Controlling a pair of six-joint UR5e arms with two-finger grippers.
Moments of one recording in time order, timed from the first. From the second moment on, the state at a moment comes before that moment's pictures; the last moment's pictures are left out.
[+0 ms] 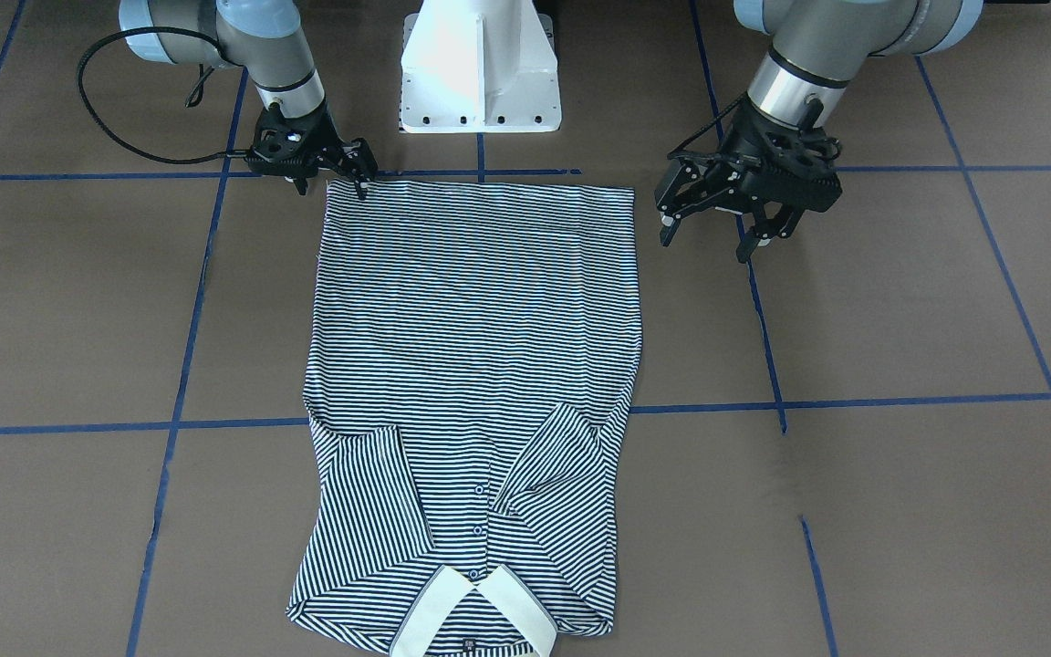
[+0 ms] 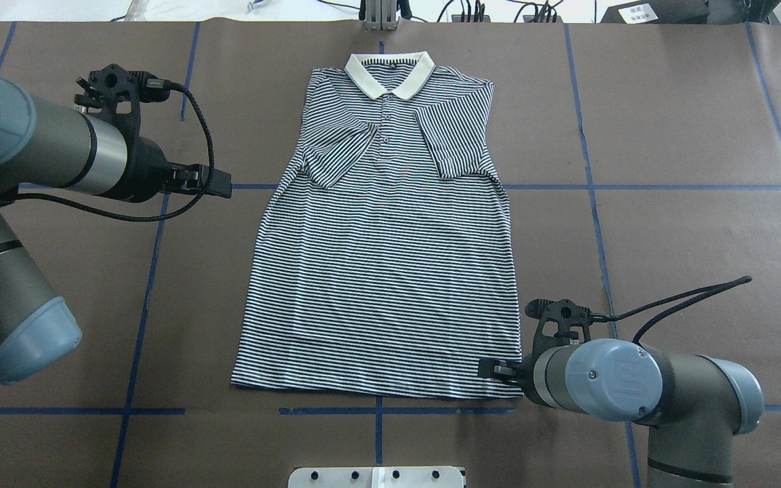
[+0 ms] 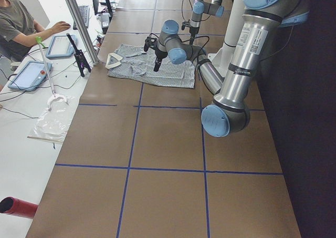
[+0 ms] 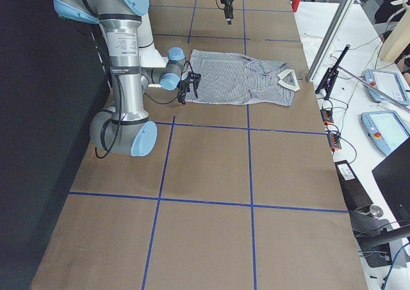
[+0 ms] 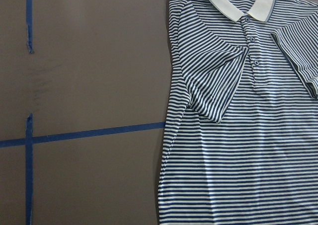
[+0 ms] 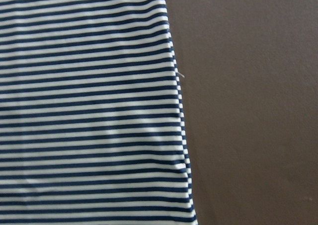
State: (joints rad) left arm -0.75 -1.91 -2.02 -1.80 -1.90 -1.02; right arm 0.22 -1.43 2.00 -1.32 1.63 1.61
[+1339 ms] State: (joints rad) left arm -0.73 -1.93 -1.98 -1.81 -1.88 -1.02; right arm 0.21 -1.42 2.01 -1.36 1.64 1.62
